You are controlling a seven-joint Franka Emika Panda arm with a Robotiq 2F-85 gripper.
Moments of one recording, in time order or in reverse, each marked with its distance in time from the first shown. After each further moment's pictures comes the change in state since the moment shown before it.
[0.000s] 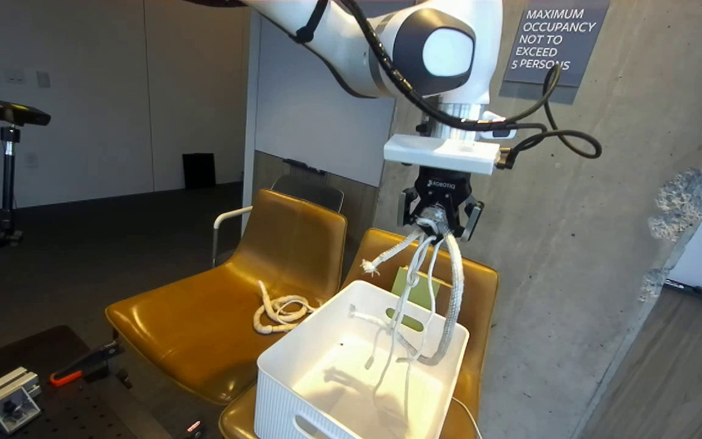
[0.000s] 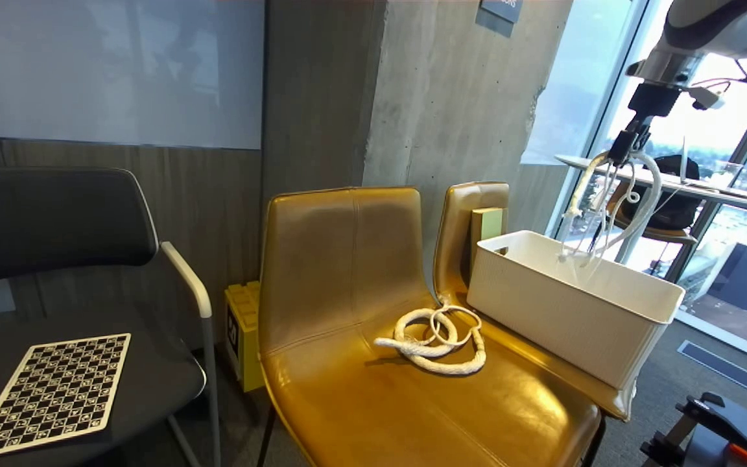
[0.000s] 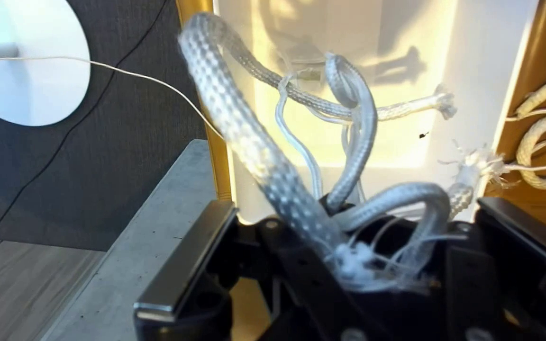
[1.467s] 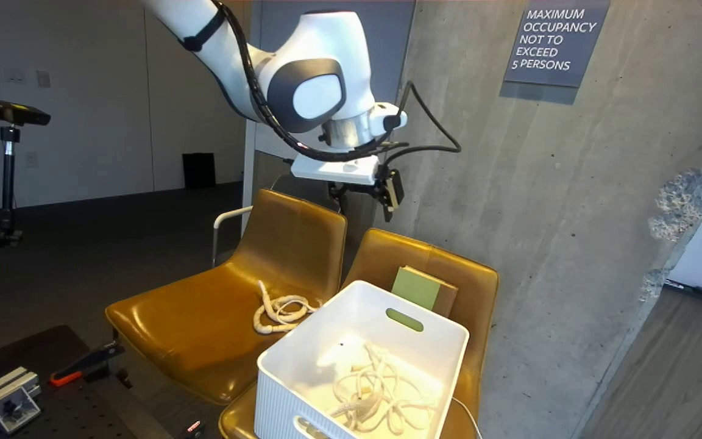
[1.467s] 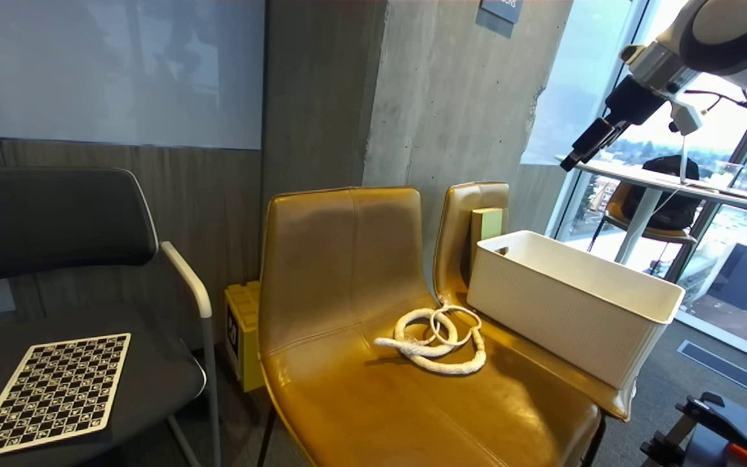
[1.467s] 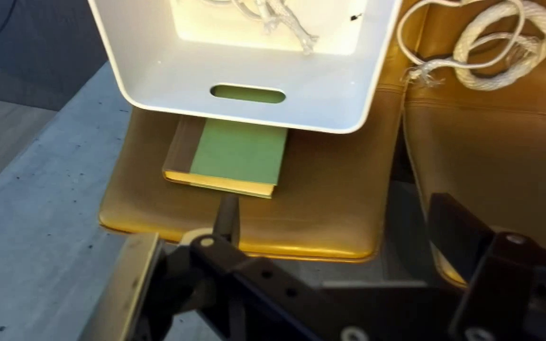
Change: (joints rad) arm 0.137 -0.273 0.087 -0.554 0.031 0.626 0.100
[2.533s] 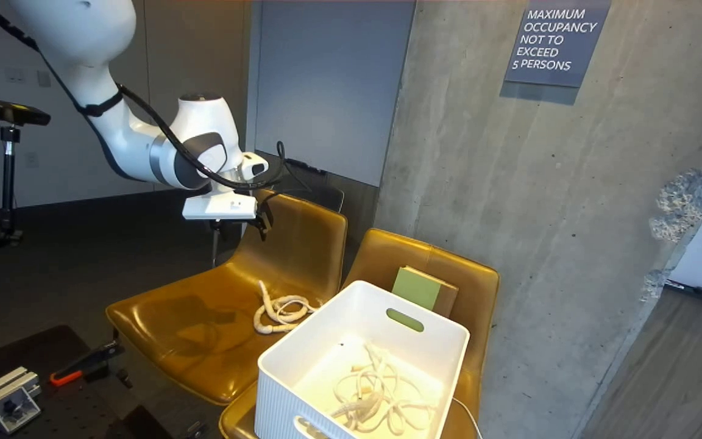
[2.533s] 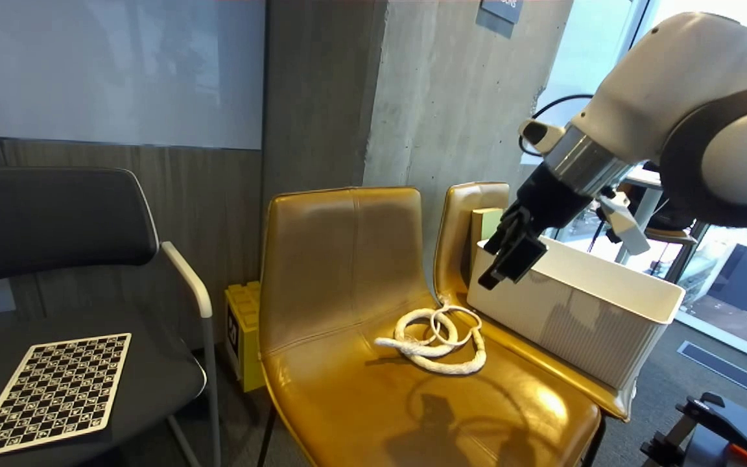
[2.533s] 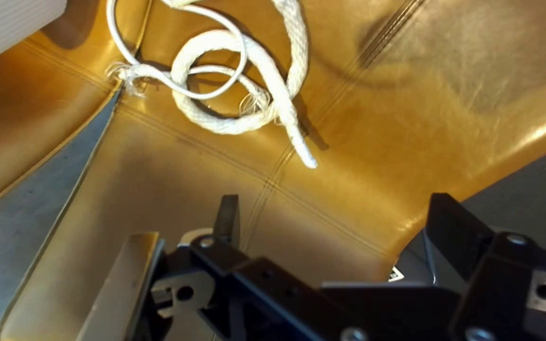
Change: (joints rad) arm 0.309 0.123 0.109 -0.228 -0.200 0.267 0.097
